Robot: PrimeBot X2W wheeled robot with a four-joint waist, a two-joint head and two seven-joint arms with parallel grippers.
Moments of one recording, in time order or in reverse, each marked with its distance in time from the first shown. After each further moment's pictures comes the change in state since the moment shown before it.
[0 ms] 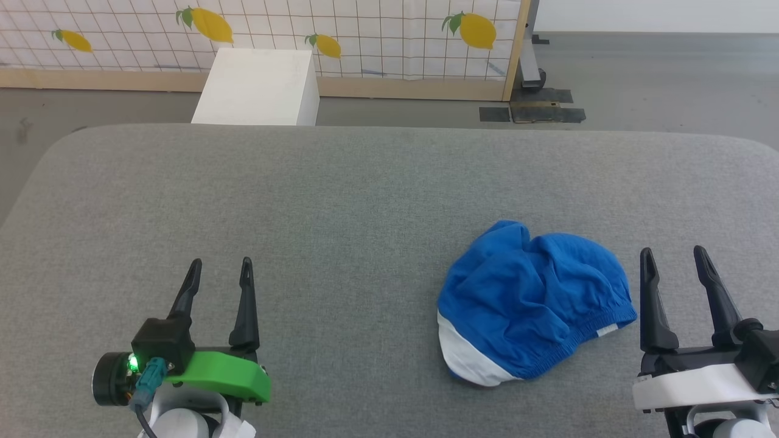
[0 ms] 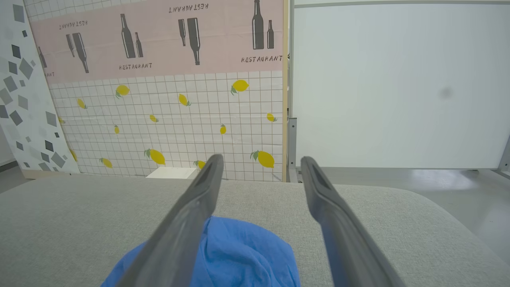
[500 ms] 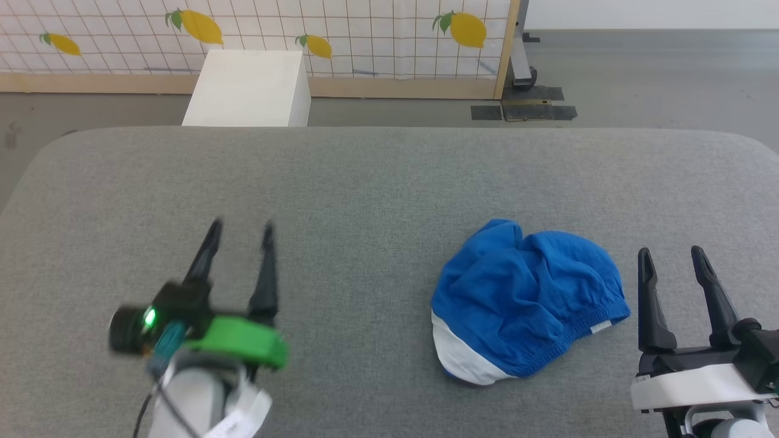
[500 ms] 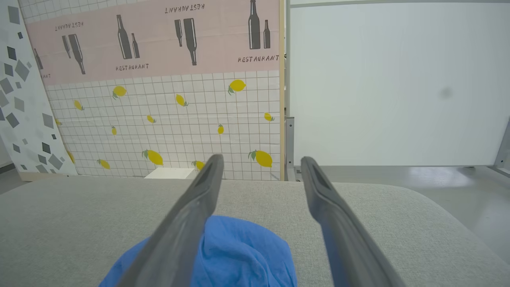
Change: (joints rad) left arm -0.080 -0.003 -0.035 0.001 0.035 -0.044 0.000; right arm 0.000 0.000 0.007 0.001 0.008 0.000 0.000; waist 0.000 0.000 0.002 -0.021
